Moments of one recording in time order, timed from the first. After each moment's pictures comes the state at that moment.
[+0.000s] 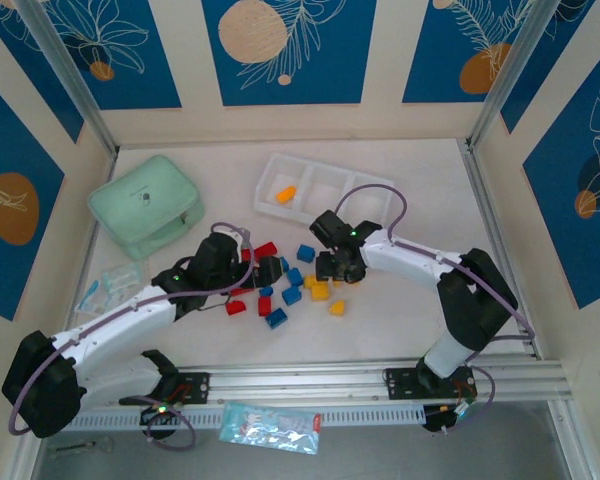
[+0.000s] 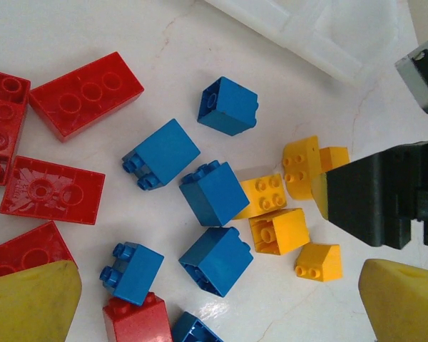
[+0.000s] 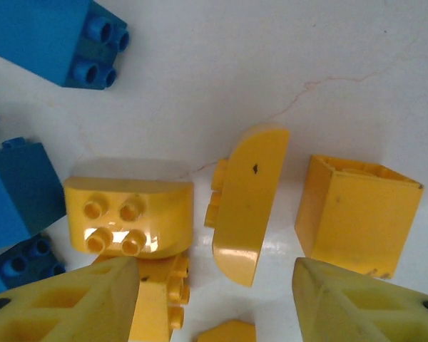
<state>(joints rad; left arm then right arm) -0.70 1.09 0.66 -0.28 0.10 -0.73 0.72 1.62 1.07 -0.78 0.08 0.67</state>
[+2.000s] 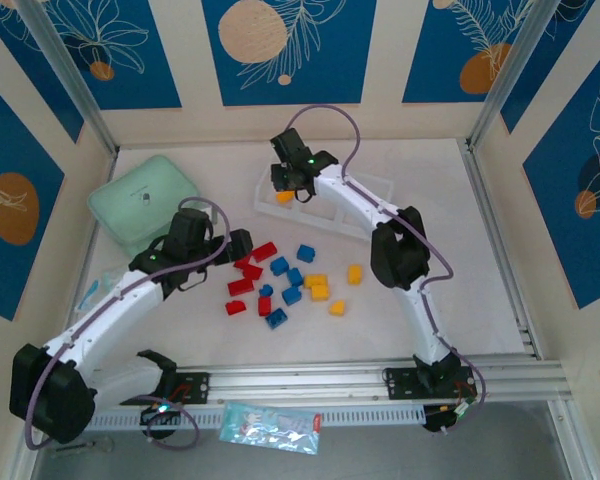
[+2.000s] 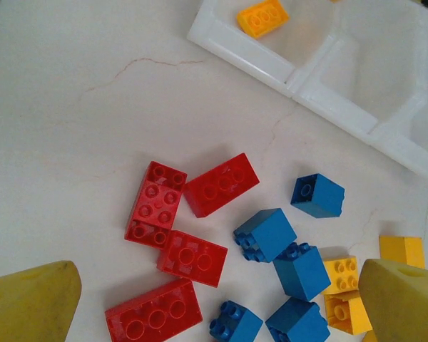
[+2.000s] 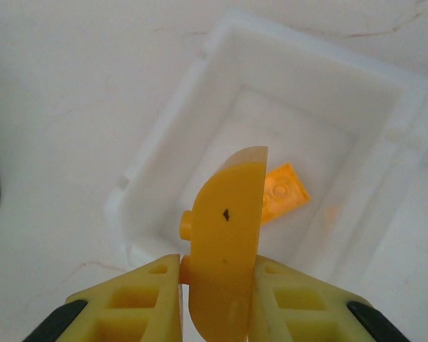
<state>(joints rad) -0.44 1.10 0.80 -0.47 0.06 -0.60 0.63 2.29 2.15 -0.73 0.14 0.43</state>
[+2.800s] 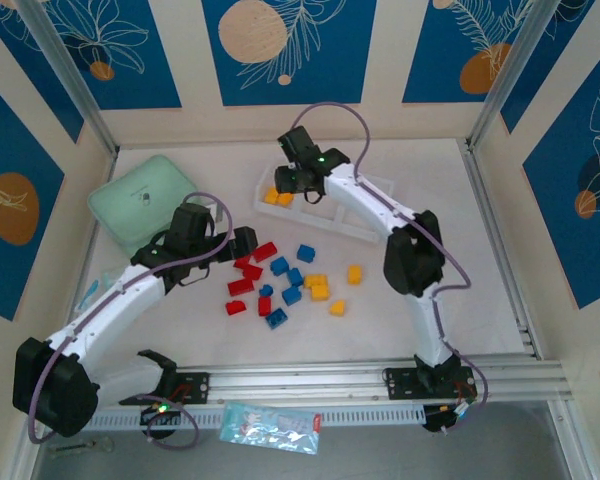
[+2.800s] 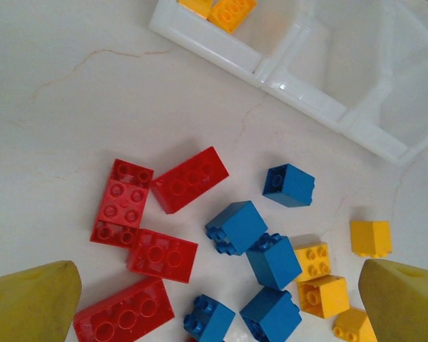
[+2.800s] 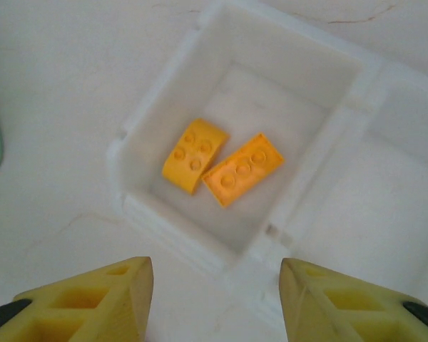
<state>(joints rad) -0.43 1.13 0.84 -0.46 0.15 -0.59 0.63 2.10 1.98 -0.78 0.12 0.37</state>
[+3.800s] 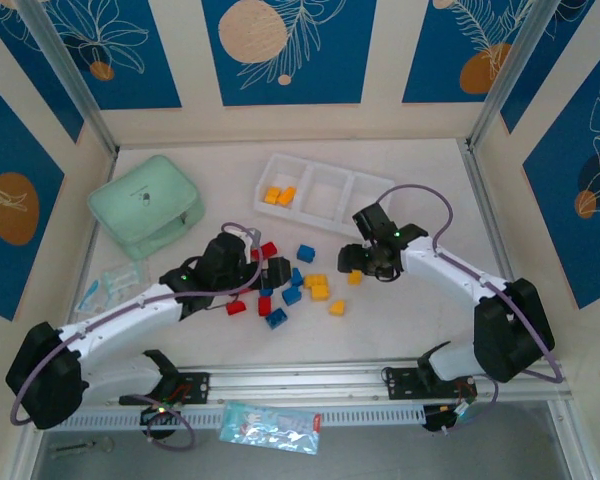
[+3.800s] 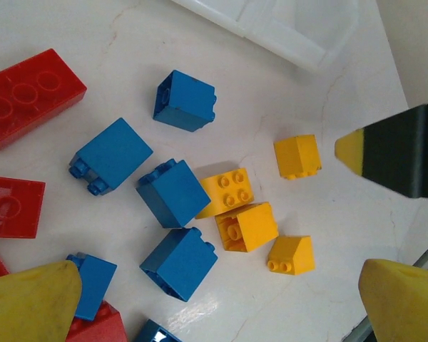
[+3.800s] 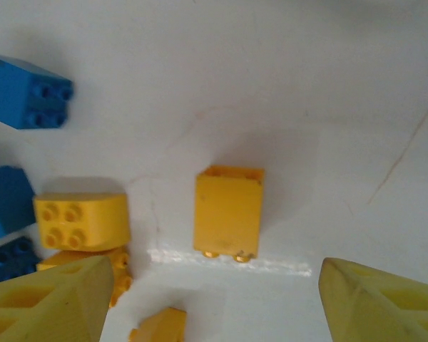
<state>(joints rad) -0.76 1.13 0.67 -0.21 0.12 -0.73 0.50 1.38 0.90 -0.73 -0.01 0.57</state>
